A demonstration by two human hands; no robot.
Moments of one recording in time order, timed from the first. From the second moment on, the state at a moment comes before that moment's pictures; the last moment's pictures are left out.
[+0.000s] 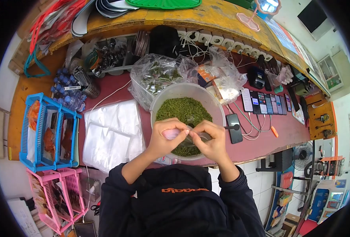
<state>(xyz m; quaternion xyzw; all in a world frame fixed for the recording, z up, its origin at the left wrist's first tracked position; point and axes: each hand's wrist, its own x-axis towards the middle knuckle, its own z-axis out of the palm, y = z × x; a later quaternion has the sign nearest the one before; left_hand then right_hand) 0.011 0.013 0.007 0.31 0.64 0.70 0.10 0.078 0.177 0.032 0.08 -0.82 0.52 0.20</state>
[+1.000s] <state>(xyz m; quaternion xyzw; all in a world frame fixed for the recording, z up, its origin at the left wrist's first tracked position) -0.003 0.027 -0.015 0.23 0.57 0.74 0.27 0.065 0.179 0.026 0.08 -0.91 0.31 0.26</state>
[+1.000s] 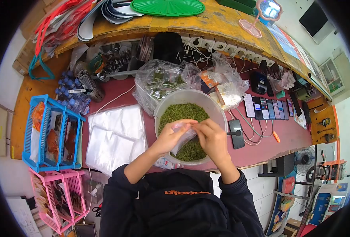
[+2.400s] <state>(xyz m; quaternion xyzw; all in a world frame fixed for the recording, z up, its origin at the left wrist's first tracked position) -0.013 0.018 0.004 0.50 0.77 0.36 -0.17 0.084 0.200 0.034 0.06 -0.90 0.40 0.14</state>
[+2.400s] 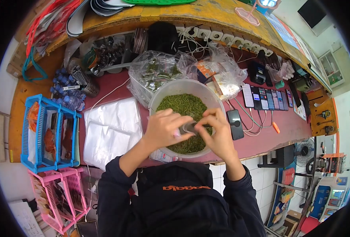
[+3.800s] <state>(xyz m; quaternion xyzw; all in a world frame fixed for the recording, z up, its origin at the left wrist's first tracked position) -0.001 0.009 0.000 0.30 0.86 0.40 -0.12 0.112 0.227 0.082 -0.06 -0.96 0.17 0.20</state>
